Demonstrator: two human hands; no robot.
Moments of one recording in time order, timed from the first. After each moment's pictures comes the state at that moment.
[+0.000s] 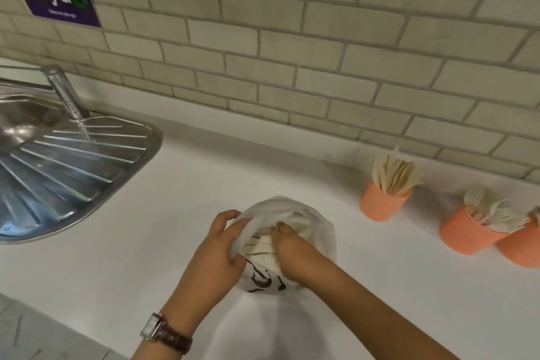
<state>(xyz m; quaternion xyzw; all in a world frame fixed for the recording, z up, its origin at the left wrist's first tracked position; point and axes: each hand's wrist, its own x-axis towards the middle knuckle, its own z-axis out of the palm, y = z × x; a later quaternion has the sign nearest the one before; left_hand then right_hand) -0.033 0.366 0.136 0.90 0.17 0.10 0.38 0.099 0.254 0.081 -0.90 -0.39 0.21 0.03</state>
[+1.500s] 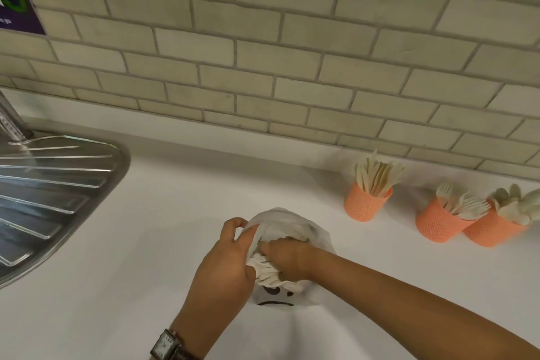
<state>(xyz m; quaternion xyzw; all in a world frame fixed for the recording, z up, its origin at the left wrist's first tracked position) -0.011 0.378 0.152 0.94 0.12 0.02 0.31 0.133 0.265 0.065 -0.84 -0.49 0.22 -0.10</state>
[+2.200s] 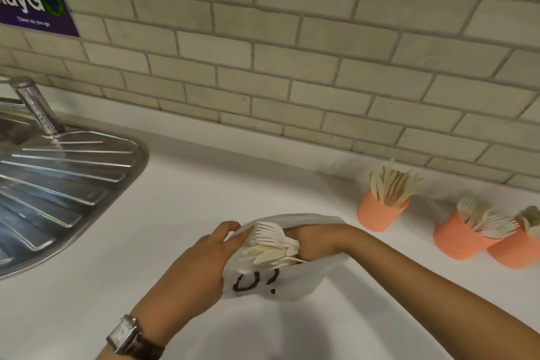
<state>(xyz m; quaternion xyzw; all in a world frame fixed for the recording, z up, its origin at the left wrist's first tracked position) -0.024 0.412 0.171 0.98 0.07 -0.06 0.20 0.141 0.252 0.160 -0.82 -0.45 0.35 -0.01</state>
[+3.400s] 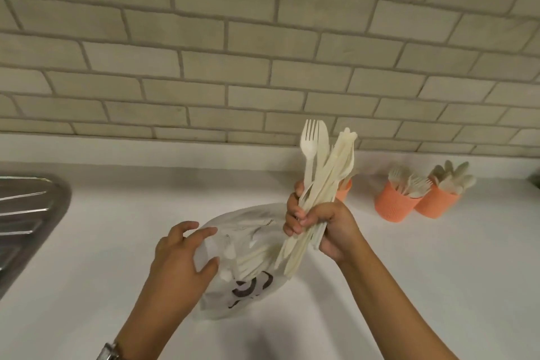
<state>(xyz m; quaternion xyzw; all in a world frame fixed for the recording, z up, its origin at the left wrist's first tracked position) 0.011 0.418 0.155 0.93 0.12 0.07 0.34 0.110 0.203 0.194 -0.42 -0.17 0.28 0.85</state>
